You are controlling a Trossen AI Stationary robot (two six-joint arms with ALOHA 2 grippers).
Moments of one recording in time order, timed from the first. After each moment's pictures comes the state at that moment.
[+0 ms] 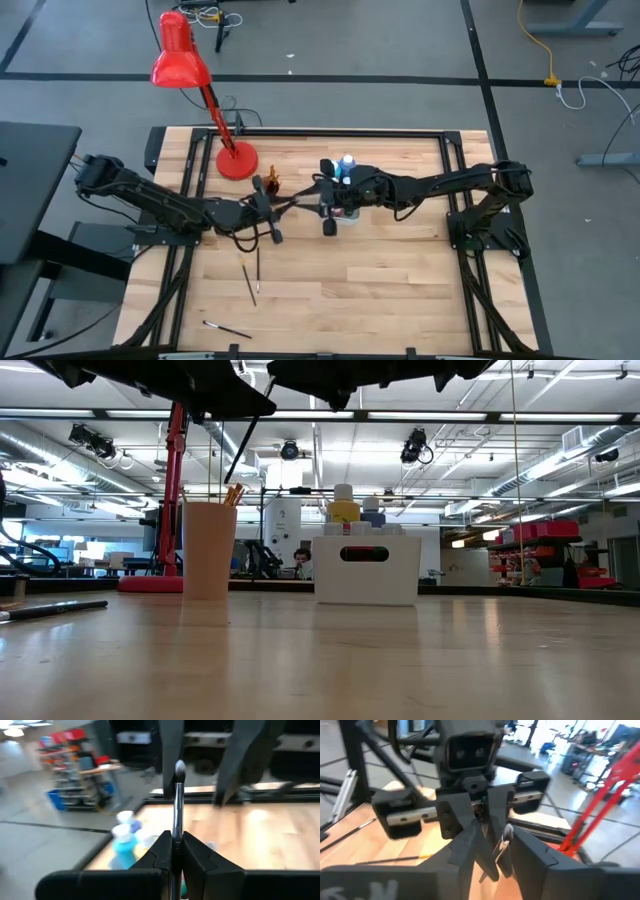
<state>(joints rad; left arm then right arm) -0.24 1.19 0.56 0.53 -0.69 0.10 0.01 1.66 1.16 0.37 -0.04 -0.23</state>
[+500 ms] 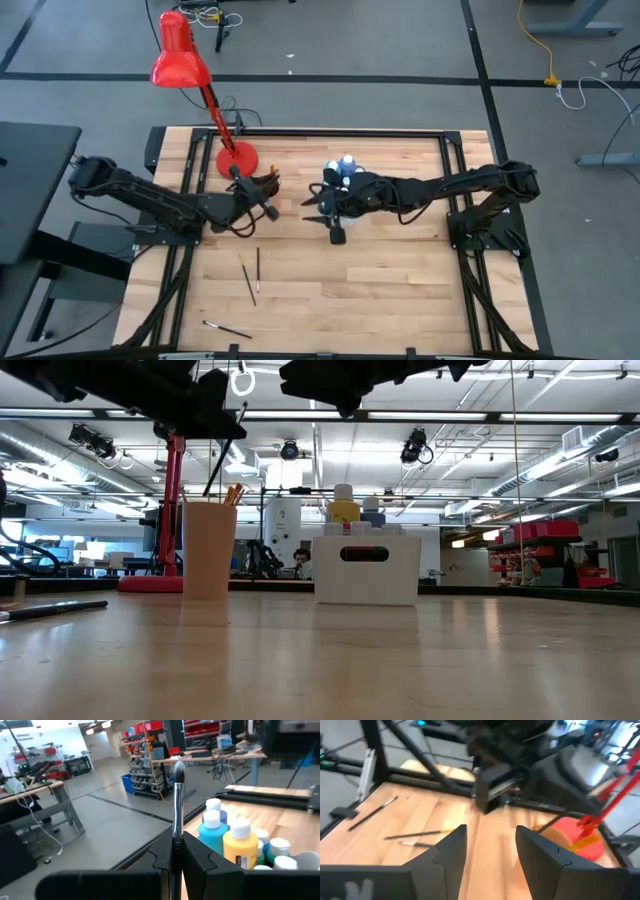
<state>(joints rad) -0.22 1.10 0.47 0.54 -1.03 0.06 0.03 1.61 1.16 0.19 -0.03 -0.17</state>
